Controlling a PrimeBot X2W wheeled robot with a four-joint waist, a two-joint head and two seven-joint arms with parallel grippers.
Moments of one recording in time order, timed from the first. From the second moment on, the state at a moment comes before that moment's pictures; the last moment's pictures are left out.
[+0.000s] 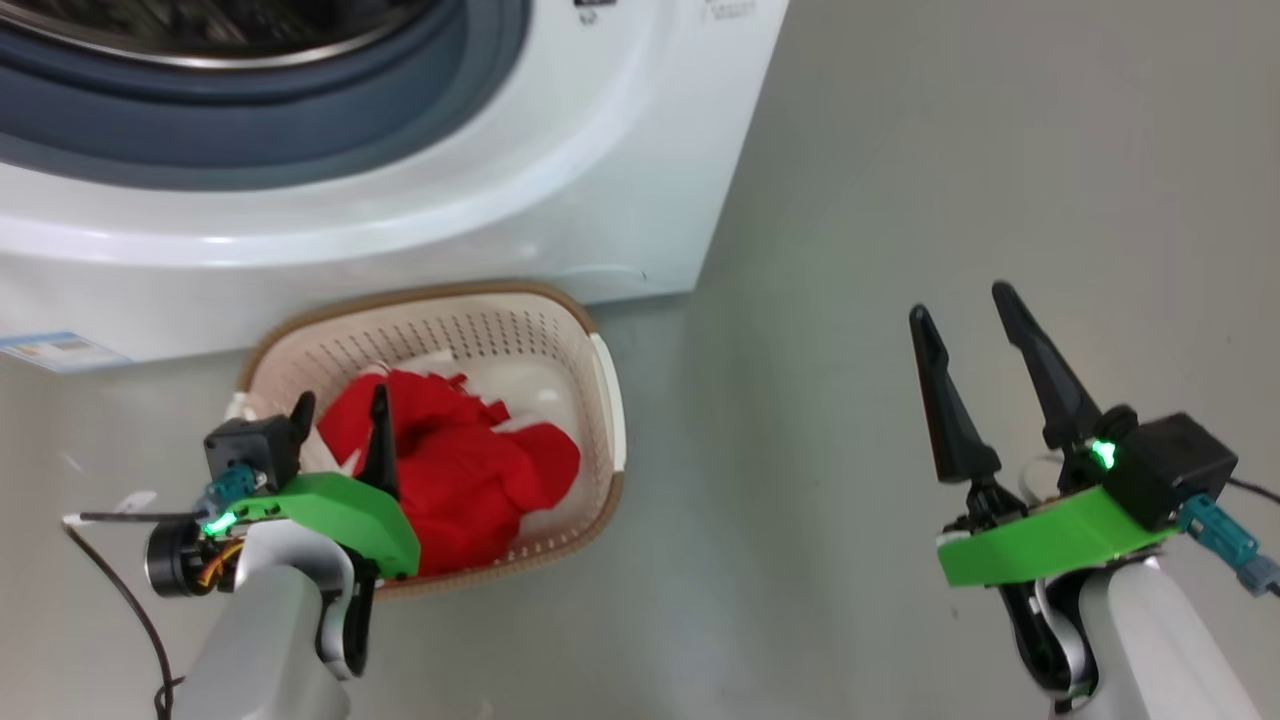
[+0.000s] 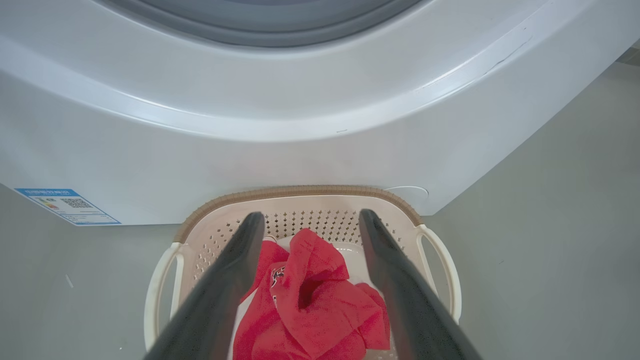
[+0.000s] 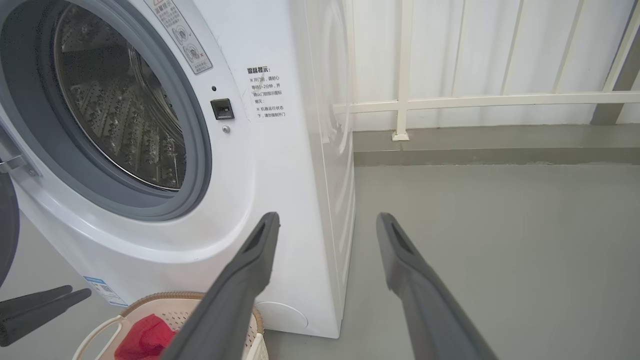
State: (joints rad) left arm -0.62 0.07 -0.17 0.91 -0.37 0.04 -0.25; right arm -0.24 -0.05 0.08 0.11 0.28 0.13 -0.26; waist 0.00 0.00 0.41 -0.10
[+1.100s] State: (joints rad) left arm -0.17 0.04 -0.10 0.25 -0.26 0.01 -0.25; right arm -0.03 -0.05 -0.03 0.14 0.24 0.13 -0.26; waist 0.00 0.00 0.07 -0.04
